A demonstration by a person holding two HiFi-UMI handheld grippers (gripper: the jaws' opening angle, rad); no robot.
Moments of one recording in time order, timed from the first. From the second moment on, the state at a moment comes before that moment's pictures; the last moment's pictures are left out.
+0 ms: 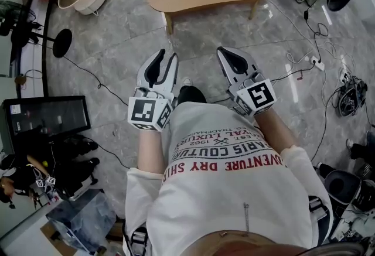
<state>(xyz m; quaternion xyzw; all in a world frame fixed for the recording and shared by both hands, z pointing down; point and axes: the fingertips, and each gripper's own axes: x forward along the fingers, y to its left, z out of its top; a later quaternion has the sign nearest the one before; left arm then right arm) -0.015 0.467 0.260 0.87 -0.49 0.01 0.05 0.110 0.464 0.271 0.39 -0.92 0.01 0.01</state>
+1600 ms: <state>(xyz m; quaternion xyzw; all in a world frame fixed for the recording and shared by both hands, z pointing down) -0.127 -0.047 0.387 0.90 -0.42 0.08 0.10 -0.019 -0.039 0.360 0.42 -0.90 0.08 0.11</state>
